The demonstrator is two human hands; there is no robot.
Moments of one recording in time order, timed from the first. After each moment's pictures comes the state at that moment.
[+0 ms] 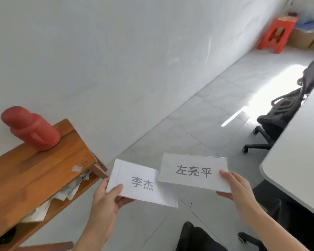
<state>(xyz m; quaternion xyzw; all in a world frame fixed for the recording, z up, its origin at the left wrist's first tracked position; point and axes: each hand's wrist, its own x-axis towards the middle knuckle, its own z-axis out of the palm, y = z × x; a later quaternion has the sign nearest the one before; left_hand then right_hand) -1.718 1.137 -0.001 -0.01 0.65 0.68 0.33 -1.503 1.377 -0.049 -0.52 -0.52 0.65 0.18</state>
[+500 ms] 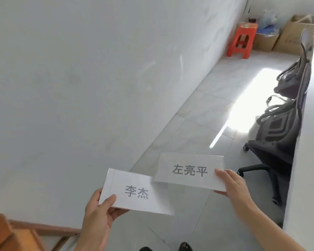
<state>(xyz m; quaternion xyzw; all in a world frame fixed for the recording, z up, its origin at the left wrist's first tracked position) -1.906 1.440 -0.001 0.04 0.64 0.66 0.38 -1.660 1.657 -0.042 -0.54 -0.47 0.64 0.27</state>
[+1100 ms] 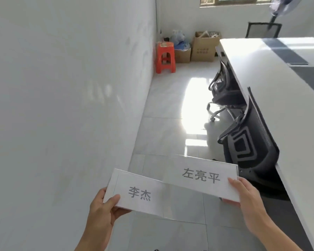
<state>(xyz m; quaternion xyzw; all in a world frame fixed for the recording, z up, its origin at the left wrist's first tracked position) -2.089 1.901 0.003 0.22 0.61 0.53 0.54 -1.748 1.946 -0.031 -0.65 -0.33 0.51 0.46</state>
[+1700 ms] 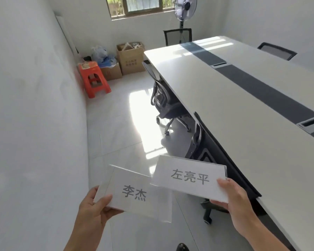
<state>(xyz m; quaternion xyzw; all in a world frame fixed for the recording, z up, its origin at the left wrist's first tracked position) -1.968 2.304 0.018 0.37 0.51 0.41 0.66 -1.658 2.196 -0.029 -0.66 -0.17 0.45 0.58</state>
